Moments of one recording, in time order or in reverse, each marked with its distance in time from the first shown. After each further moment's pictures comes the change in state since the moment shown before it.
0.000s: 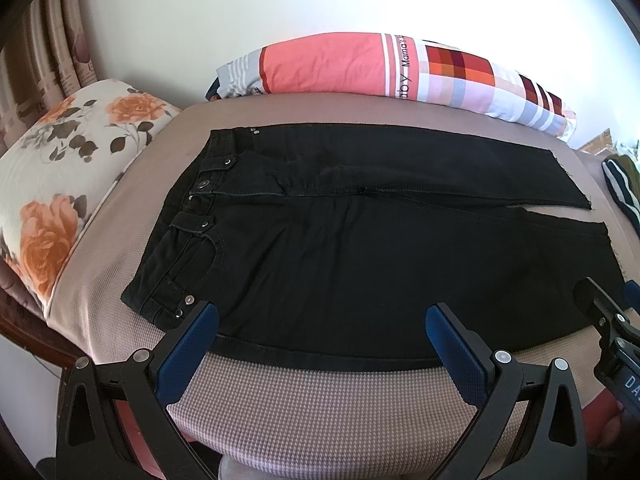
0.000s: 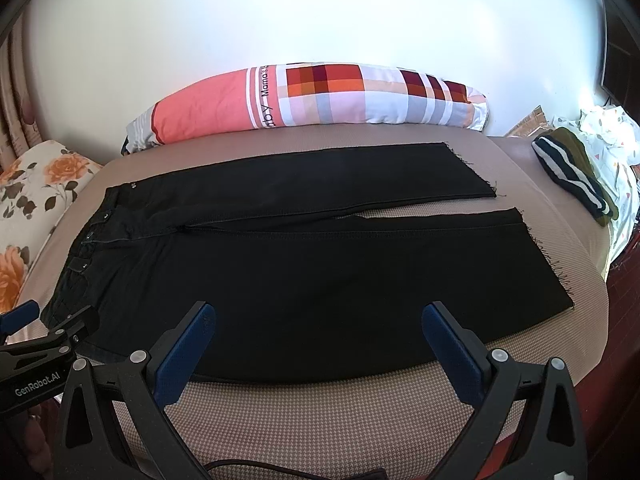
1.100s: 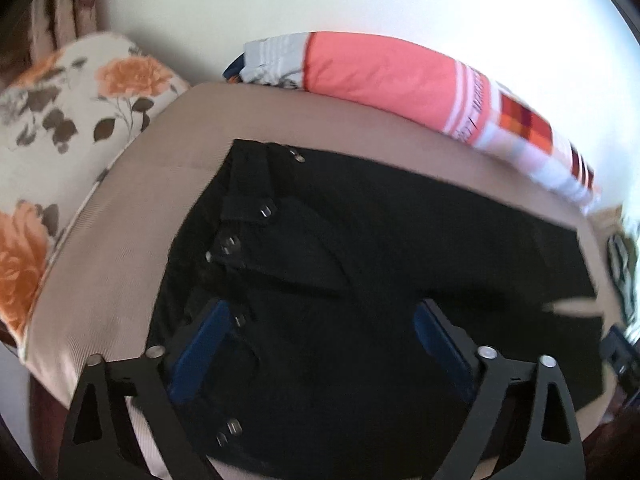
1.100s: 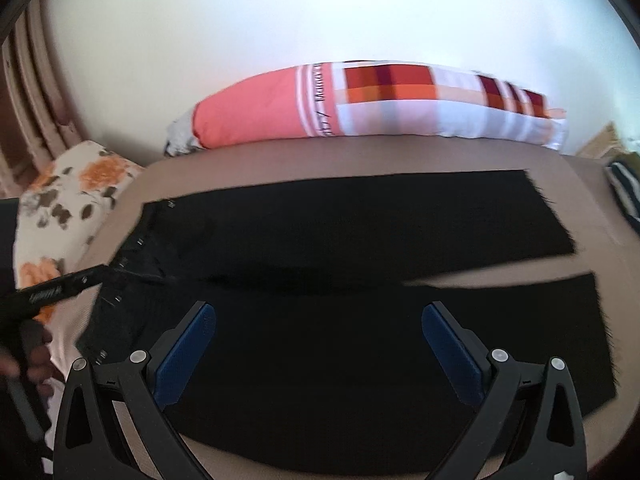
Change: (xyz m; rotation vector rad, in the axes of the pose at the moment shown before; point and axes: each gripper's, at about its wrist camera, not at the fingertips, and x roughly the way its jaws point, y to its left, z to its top) left arm 0.086 0.114 0.122 -0.188 0.091 -0.113; right arm 0.070 0.017 0.097 -0.045 0.072 0.271
